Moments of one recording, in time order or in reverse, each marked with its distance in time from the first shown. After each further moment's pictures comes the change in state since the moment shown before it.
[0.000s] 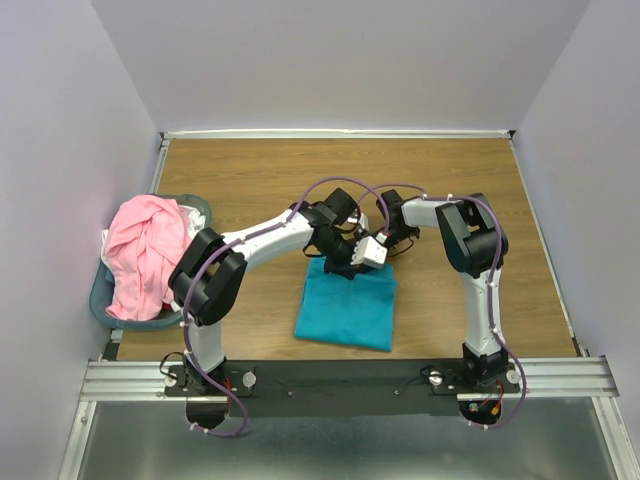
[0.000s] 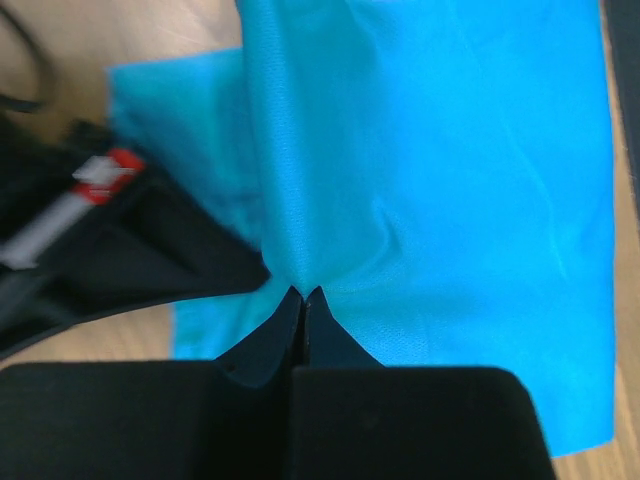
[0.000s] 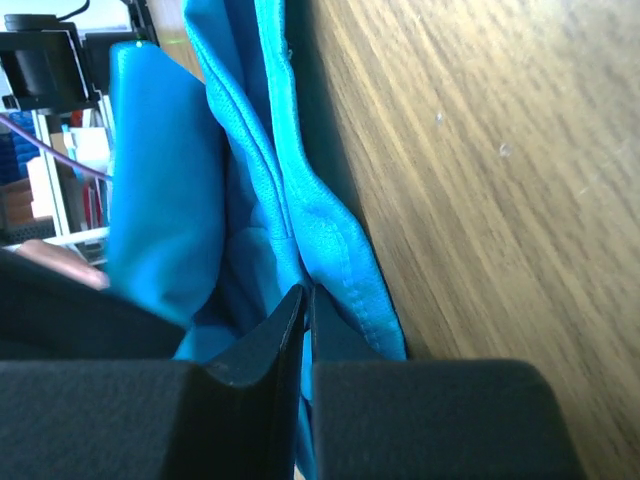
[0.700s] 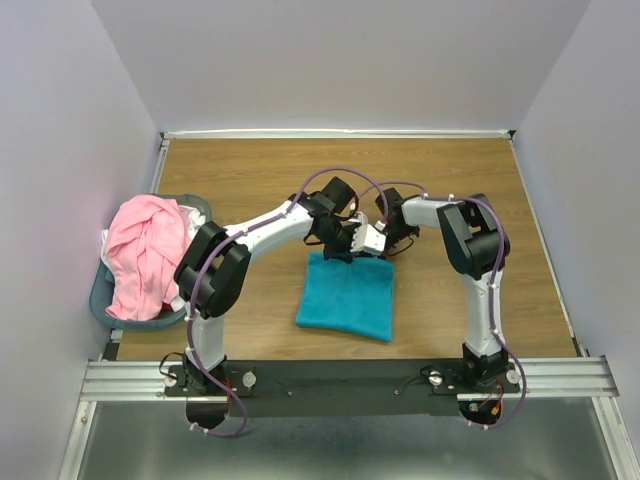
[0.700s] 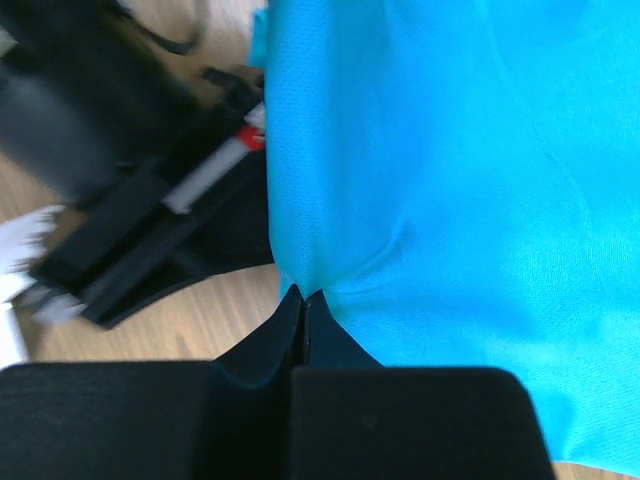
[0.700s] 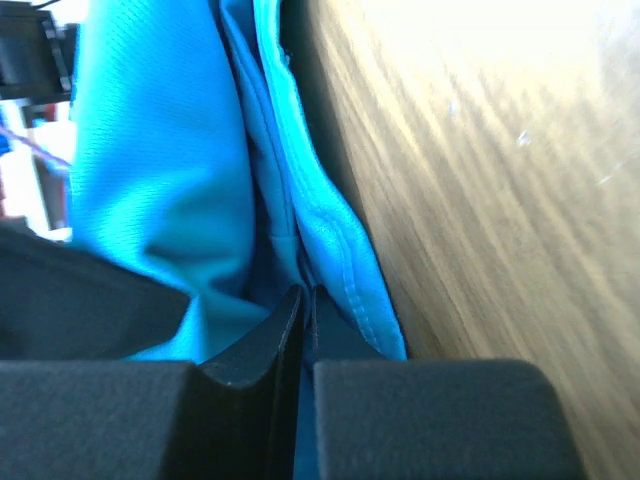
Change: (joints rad) left arm 0.050 0.058 0.098 0.027 -0.089 0.029; right arm 0.000 -0.018 -0.007 -0.016 0.024 -0.019
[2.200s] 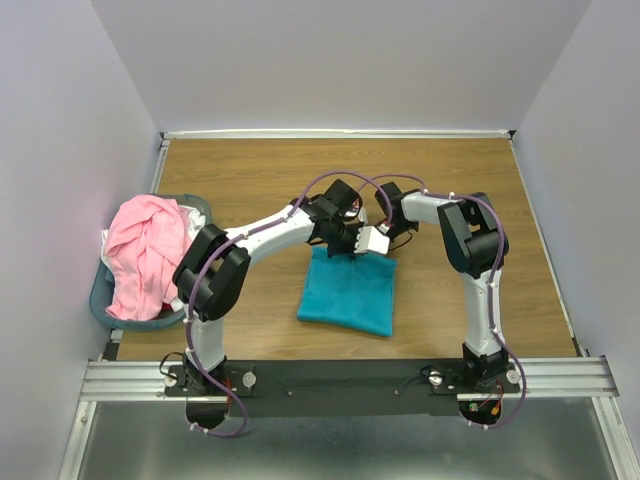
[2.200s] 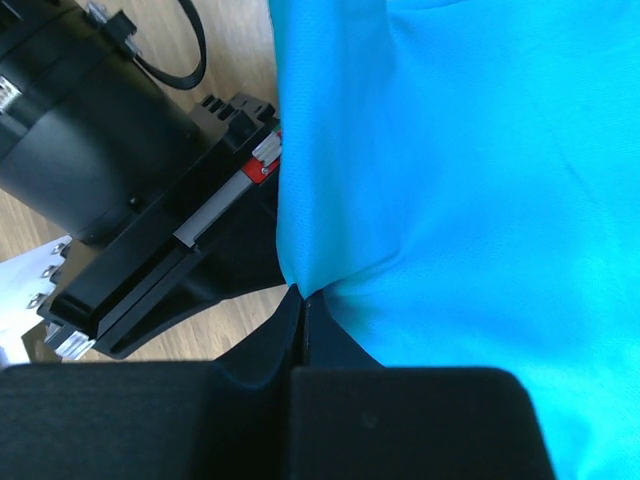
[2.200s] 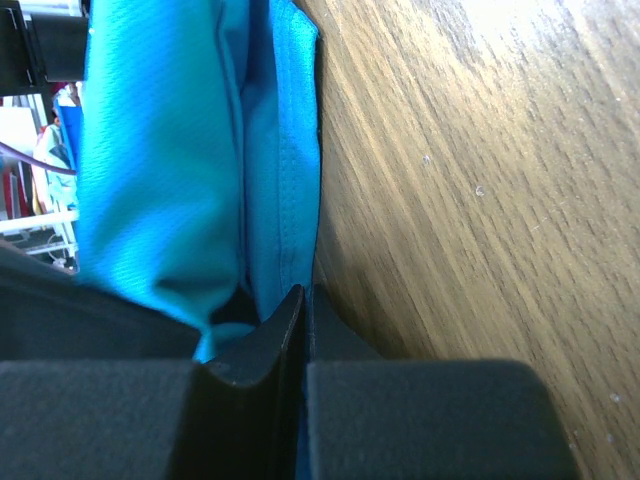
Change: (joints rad) left arm -0.026 -0.020 -0.032 0.100 -0.073 0.011; right arm 0.000 0.012 0.074 -0.034 0.055 -0.089
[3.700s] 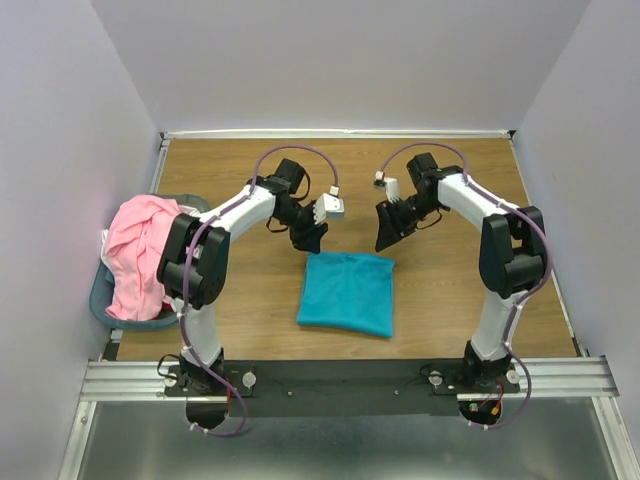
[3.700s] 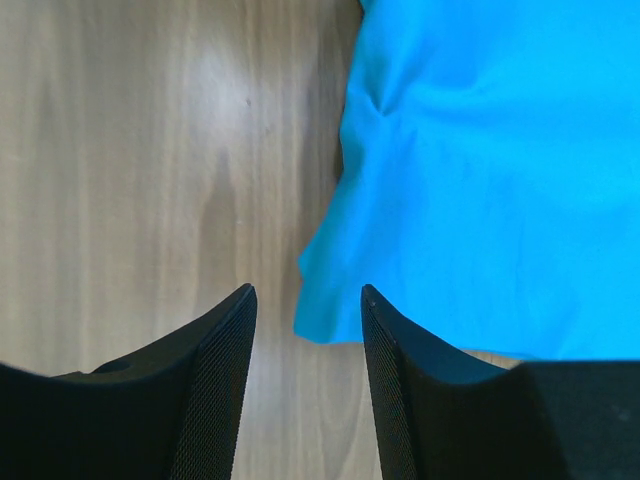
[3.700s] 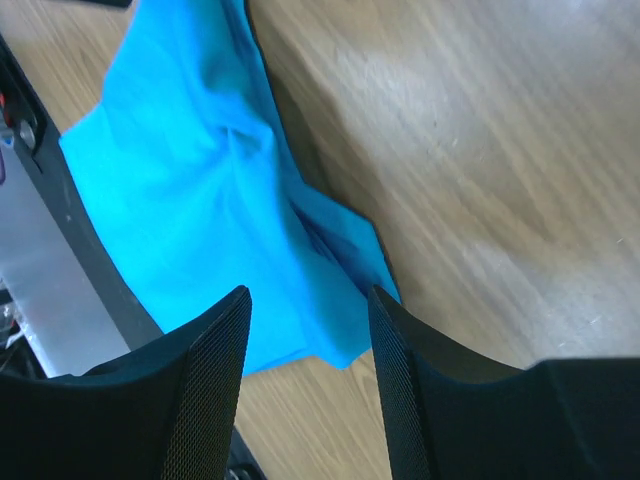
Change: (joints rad) left arm 0.306 -0.008 -0.007 -0.140 0.201 -0.123; right arm -0.129 -0.288 0.030 -0.169 0.276 -0.061
